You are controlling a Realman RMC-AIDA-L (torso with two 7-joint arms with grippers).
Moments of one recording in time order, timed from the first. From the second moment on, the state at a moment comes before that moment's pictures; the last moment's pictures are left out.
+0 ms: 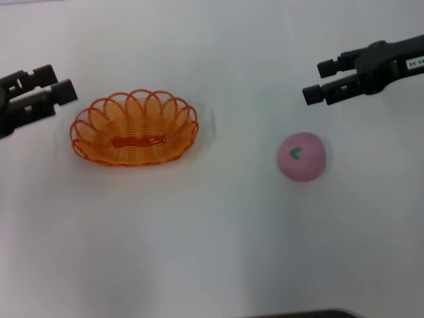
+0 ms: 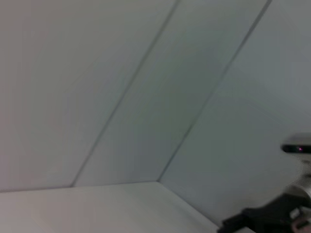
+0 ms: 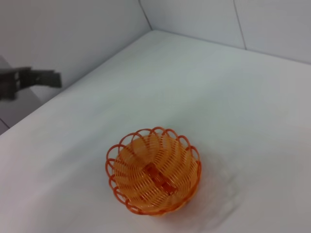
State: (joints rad) left arm -0.34 -2.16 0.46 1.04 1.91 1.88 -1.78; right arm 0.61 2.00 -0.67 -0.99 -2.27 -1.78 1.94
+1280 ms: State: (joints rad) left arm -0.32 -2.17 0.54 0.96 2.10 1.76 -1.59; right arm 0.76 2.08 -1.04 -0.98 -2.68 -1.62 2.19
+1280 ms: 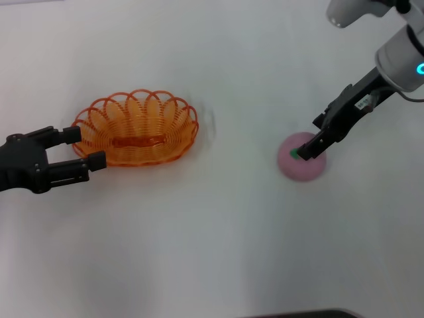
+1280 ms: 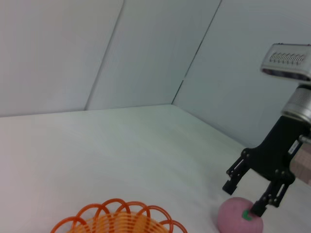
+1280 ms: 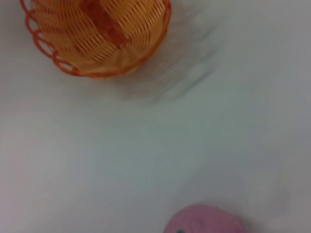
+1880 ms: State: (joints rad) left arm -0.33 -2.17 0.55 0.94 2.10 1.76 -1.59; right arm 0.81 2.08 -1.07 -0.89 -2.71 -1.61 2.19
